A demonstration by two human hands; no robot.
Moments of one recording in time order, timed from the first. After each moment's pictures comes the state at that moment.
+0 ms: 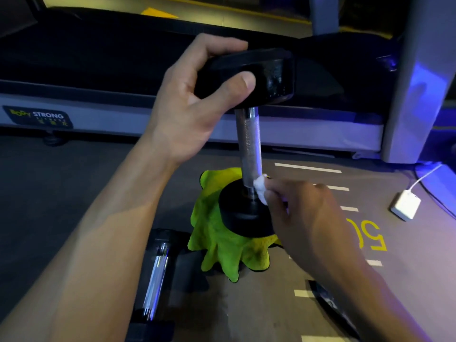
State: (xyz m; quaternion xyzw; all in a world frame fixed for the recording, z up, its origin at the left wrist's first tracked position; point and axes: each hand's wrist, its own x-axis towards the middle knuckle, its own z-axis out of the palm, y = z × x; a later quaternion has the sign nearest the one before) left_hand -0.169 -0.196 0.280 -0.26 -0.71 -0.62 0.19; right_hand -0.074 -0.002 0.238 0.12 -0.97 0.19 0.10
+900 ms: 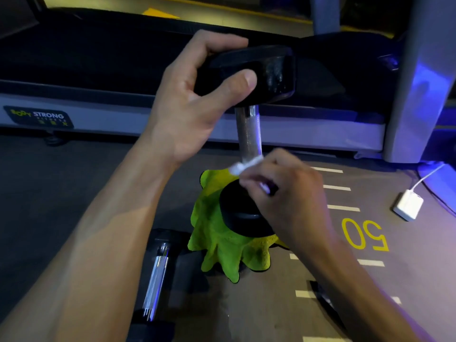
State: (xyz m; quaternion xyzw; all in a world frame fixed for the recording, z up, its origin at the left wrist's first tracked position) left_hand -0.167 -0.195 0.280 -0.25 -0.71 -0.63 0.19; right_hand -0.103 -0.014 0.223 0.18 -0.92 0.27 0.23
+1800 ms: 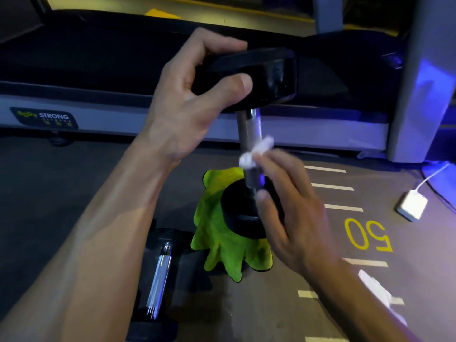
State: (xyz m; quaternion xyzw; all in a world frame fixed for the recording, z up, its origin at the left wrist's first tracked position) left_hand -0.167 -0.201 0.283 -0.26 -0.71 -0.63 0.18; right_hand -0.083 -0.003 0.205 0.26 -0.88 0.32 0.23
